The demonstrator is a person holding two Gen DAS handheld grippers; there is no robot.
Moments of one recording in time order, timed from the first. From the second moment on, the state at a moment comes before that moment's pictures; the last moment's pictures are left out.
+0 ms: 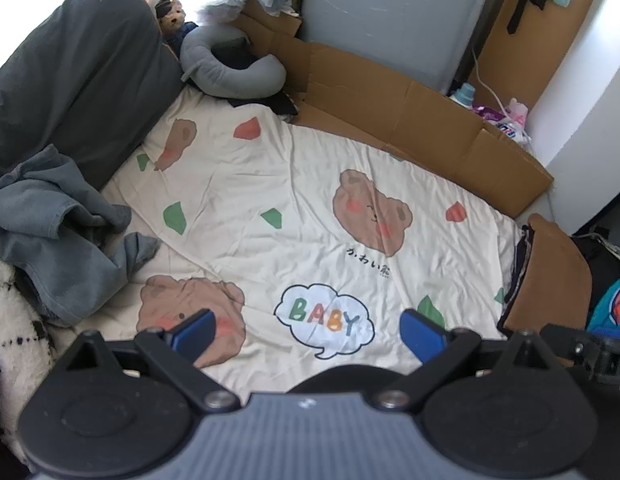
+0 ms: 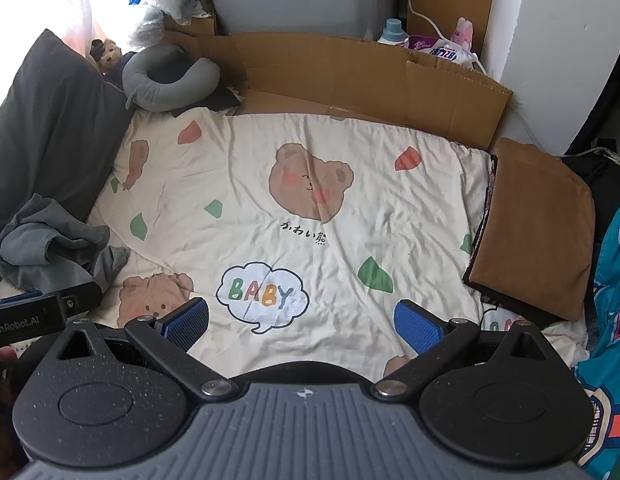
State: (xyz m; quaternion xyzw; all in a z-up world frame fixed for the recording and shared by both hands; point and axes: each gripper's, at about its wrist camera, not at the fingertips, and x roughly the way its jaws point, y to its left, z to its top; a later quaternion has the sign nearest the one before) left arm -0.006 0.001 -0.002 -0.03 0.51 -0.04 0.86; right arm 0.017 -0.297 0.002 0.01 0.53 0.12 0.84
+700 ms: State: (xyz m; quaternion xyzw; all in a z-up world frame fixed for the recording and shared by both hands) left arm -0.007 0.001 -0.002 -0.02 0.51 -0.05 0.86; right arm 0.017 -0.298 0.001 0.00 0.53 0.13 0.84
